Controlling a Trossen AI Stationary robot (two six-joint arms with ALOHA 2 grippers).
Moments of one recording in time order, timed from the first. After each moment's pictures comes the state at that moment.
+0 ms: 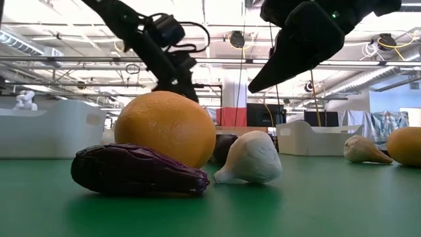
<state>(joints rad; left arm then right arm) 0.47 1.58 1.03 -0.18 0.00 -0.20 0.34 1.56 0.89 -0.09 0.46 0.23</state>
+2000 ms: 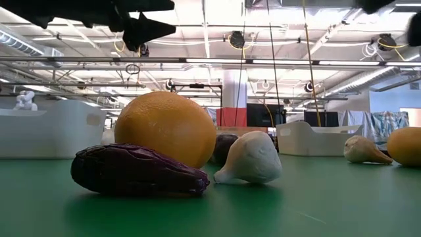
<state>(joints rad) -0.24 1.13 0.48 0.60 -0.31 -0.09 0.63 1.56 1.20 -0.97 -0.16 1.27</state>
